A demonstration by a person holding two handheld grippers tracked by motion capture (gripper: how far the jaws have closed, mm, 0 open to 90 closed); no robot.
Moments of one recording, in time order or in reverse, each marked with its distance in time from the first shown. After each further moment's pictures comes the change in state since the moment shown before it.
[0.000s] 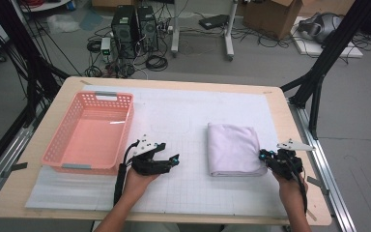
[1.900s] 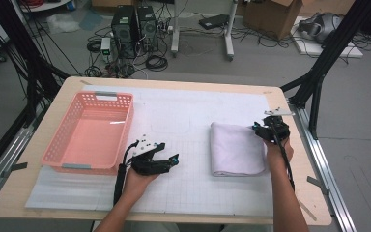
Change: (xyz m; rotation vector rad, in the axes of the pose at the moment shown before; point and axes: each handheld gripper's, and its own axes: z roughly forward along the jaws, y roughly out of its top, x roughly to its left) left arm 0.000 -0.001 -0.001 -0.004 0.006 0.000; right arm -0.029 0.071 0.077 -0.007 -0.217 -0.012
